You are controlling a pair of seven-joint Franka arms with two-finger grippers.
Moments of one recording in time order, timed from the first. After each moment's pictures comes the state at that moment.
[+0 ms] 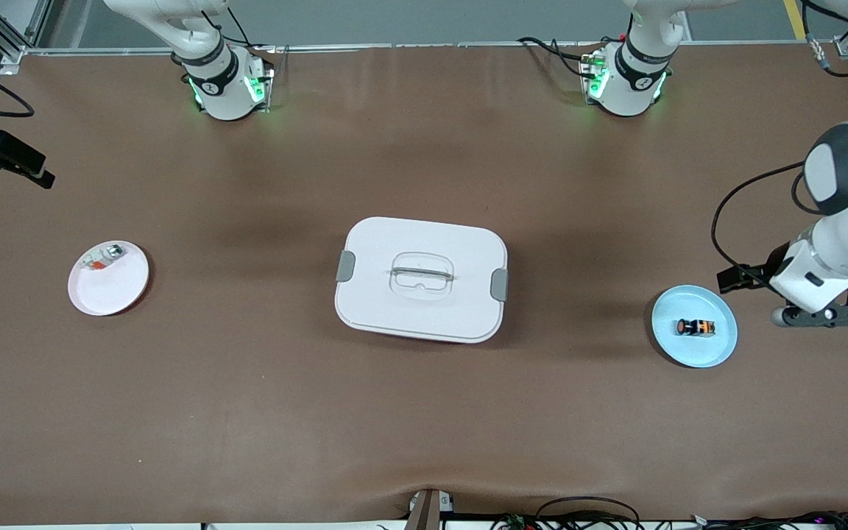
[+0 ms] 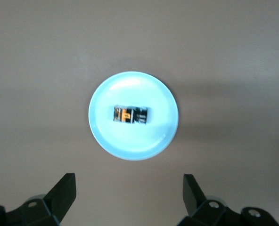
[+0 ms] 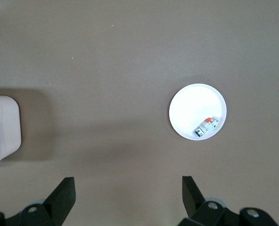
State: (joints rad) left arm 0.07 0.28 -0.04 -1.76 0.08 2.03 0.01; right arm -0.02 -0.11 -0.06 -1.68 0.03 1.58 0.03
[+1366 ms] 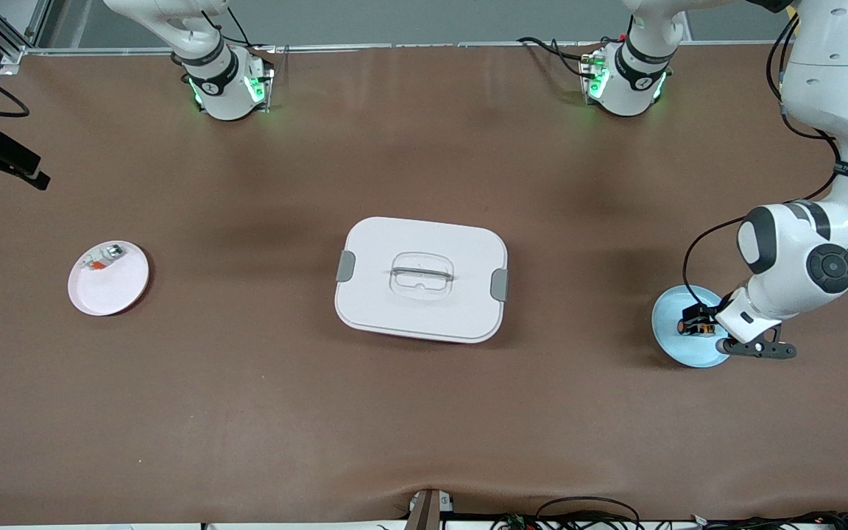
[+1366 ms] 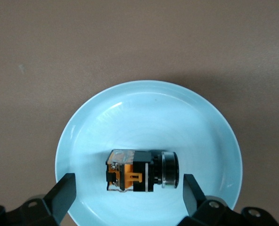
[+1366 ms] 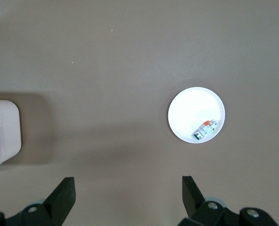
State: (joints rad) left arm 0.13 0.56 -0.04 -1.87 0.08 2.47 0.16; right arm -0.02 -0.11 -0.07 -1.67 0.02 1.59 0.03
